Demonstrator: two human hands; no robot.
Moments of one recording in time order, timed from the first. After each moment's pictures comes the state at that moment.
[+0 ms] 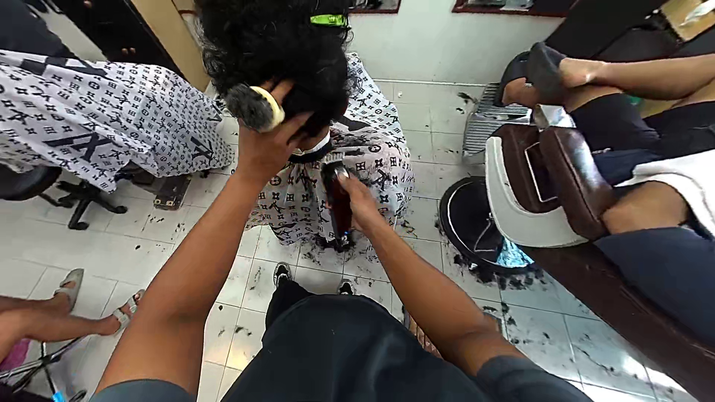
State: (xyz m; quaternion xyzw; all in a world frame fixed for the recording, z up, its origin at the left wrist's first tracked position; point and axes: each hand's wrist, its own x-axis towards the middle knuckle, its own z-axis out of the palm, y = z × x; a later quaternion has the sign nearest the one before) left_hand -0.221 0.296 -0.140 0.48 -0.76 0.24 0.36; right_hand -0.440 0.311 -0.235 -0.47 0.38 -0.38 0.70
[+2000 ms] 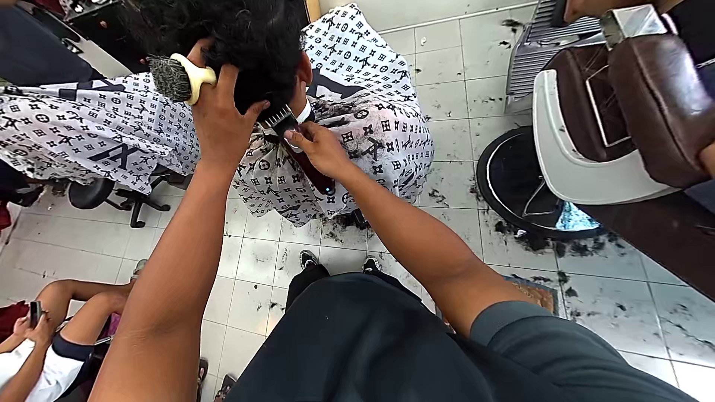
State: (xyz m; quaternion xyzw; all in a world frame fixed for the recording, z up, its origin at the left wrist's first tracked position) left_hand -0.249 0.307 -0.101 0.66 -0.68 0.19 0.27; right_hand -0.417 0.259 -0.204 -0.69 0.38 -0.30 0.53
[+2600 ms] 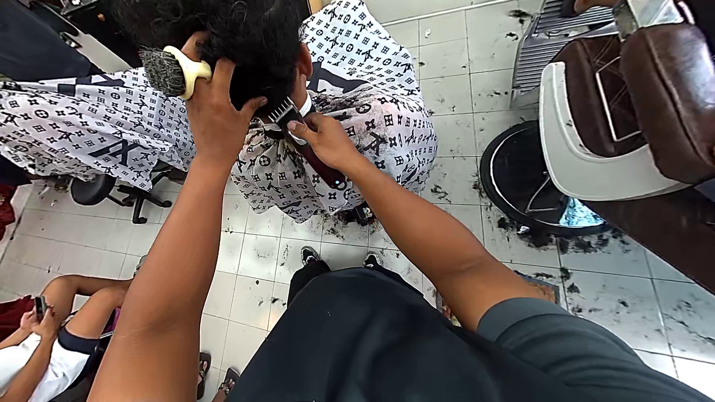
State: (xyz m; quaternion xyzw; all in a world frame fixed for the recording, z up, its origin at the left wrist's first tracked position) left_hand -0.239 0.308 -0.103 0.64 -0.69 0.20 0.27; right_hand -0.425 0.258 -0.196 -0.70 0.36 -0.33 0.52
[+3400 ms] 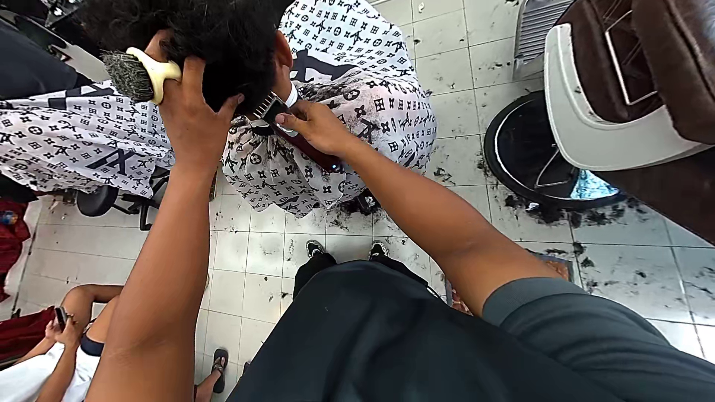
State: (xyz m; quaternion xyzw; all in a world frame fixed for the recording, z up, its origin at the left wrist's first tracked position) left_hand -0.238 0.312 -0.101 0.66 -0.68 0.21 0.23; right_hand -0.429 0.237 -0.209 -0.73 0.31 -0.31 0.52
